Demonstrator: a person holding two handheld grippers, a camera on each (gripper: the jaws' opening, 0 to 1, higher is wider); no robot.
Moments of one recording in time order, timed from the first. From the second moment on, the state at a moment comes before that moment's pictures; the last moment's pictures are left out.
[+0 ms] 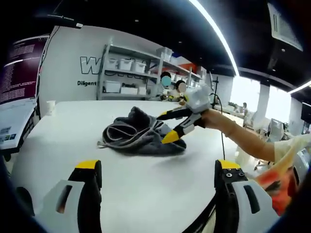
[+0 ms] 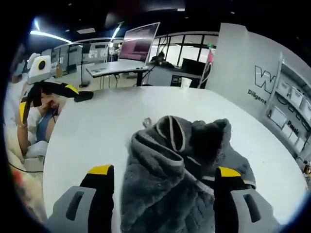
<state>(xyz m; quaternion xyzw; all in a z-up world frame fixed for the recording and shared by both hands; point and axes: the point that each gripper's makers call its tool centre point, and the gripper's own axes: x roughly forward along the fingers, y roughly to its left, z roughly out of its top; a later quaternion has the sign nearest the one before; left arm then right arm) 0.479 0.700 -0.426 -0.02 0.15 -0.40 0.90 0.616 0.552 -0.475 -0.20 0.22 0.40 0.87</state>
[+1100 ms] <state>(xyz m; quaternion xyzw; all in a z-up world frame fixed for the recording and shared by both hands) 0.484 0.700 -0.428 -0.03 0.16 -0.41 0.90 0.638 0.558 -0.499 -0.14 0.20 0.42 0.88</state>
